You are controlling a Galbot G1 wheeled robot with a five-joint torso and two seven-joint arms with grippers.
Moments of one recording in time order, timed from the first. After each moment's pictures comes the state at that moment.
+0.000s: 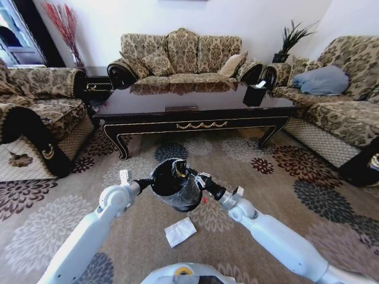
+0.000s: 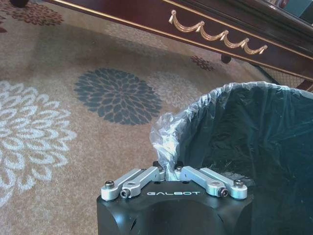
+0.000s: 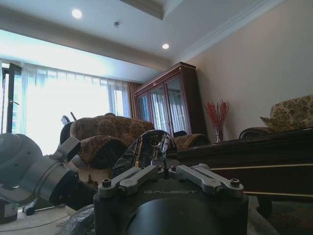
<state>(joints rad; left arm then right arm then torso) 0.99 -0.97 -0.27 -1.98 -1.23 0.69 -0.43 -0.86 0.83 -0.20 1.71 0.91 0.46 -0.45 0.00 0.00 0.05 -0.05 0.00</state>
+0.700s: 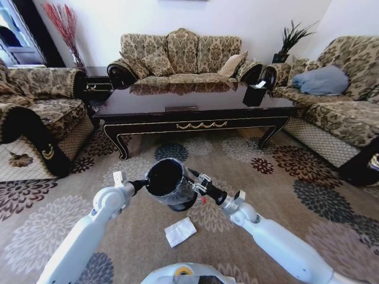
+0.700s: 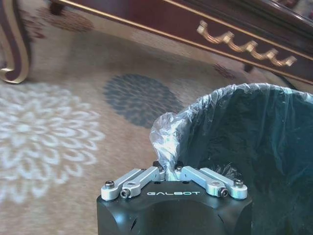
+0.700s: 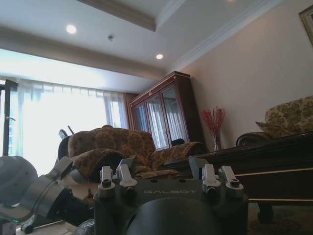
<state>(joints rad) 1.07 -0.95 -0.41 -2.01 -1.25 0.71 -0.47 -0.94 0.81 -0.09 1.76 0.99 0.45 -0.48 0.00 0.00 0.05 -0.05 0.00</state>
